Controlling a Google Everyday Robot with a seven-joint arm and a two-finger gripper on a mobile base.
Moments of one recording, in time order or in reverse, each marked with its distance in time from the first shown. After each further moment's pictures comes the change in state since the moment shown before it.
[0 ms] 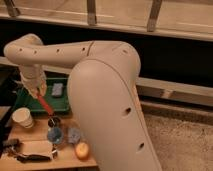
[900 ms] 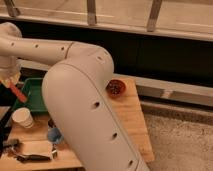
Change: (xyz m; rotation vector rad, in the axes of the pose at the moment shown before) arm -0.096 0.090 -0.014 -0.142 -0.189 -0.278
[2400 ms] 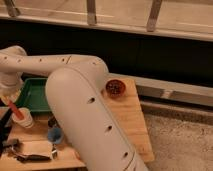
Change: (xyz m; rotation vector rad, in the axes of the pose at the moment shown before) arm 0.040 0.019 0.082 -0.138 0.072 0.048
